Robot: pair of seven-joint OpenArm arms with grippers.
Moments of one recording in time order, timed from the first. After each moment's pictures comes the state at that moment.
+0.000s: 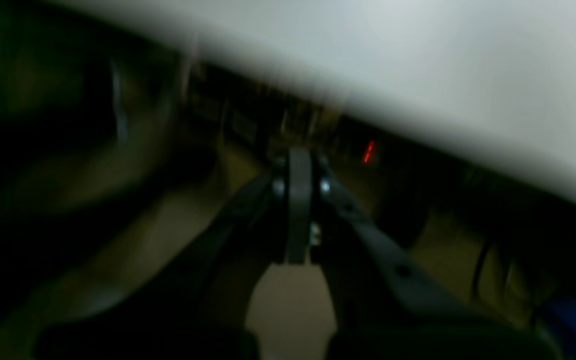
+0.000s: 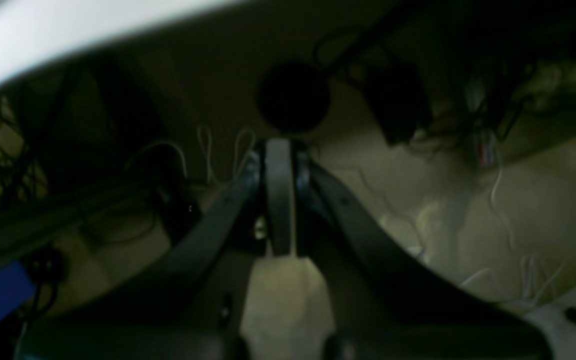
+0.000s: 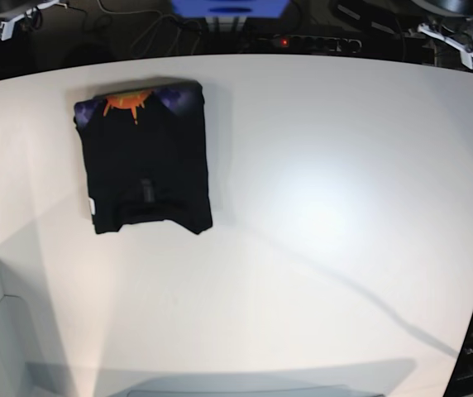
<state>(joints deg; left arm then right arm) 47.7 -10.5 -46.2 101.5 -27.1 -17.0 51.0 -45.9 -9.8 58.0 105.6 14.1 39.5 -34.3</state>
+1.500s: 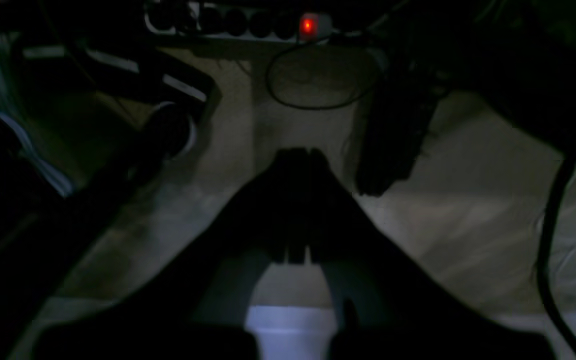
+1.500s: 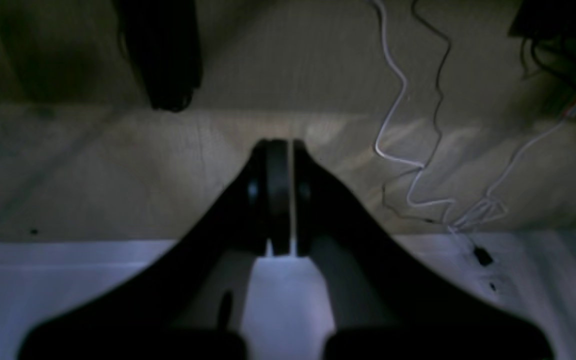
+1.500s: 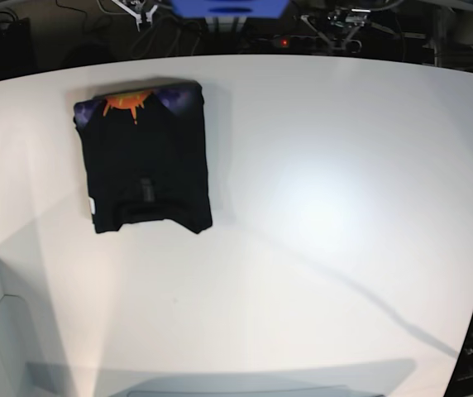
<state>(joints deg) 9.5 -10.4 9.5 13.9 -15.4 -7.0 0.8 -10.3 0.5 -0.5 6.4 -7.1 -6.3 -3.0</state>
